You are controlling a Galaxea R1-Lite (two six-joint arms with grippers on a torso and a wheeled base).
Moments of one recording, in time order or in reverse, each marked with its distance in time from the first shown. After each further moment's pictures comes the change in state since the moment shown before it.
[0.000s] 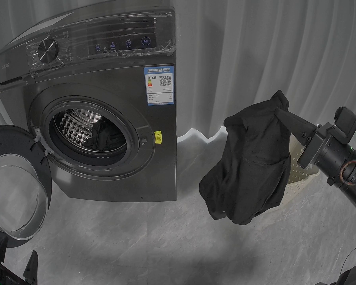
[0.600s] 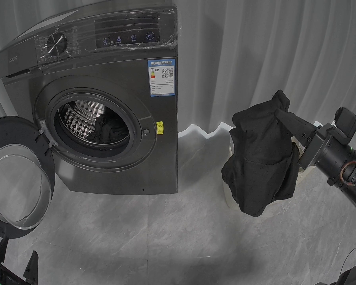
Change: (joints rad) left arm 0.001 0.000 0.000 0.000 0.000 0.000; right arm 0.001 -0.003 0.003 0.000 0.001 0.001
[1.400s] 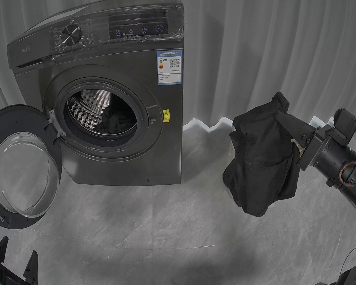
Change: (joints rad) left arm -0.001 0.000 0.000 0.000 0.000 -0.002; right arm 0.000 0.004 0.004 0.000 0.000 0.001
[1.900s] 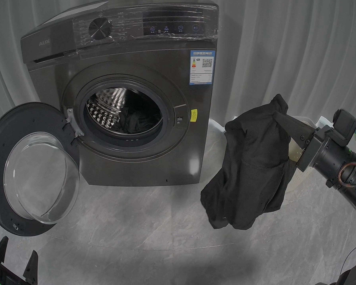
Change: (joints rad) left arm 0.000 0.000 0.000 0.000 0.000 0.000; right arm 0.000 0.002 0.002 0.000 0.000 0.001
